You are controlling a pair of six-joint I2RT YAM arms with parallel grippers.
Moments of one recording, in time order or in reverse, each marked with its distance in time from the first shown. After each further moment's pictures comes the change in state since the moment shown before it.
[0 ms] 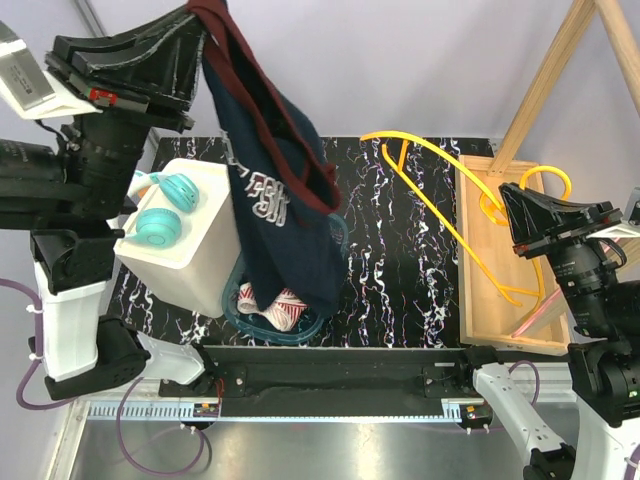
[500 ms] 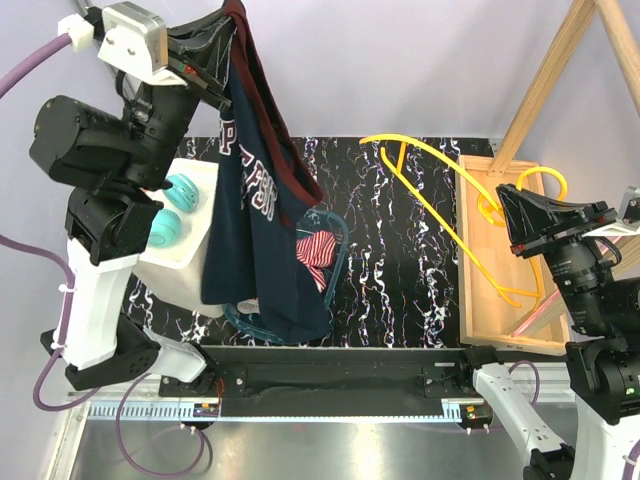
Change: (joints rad) left arm 0.137 0.048 -0.056 -0.066 -0.043 0.197; right arm 0.000 -0.005 -0.018 -0.002 -0.001 -0.001
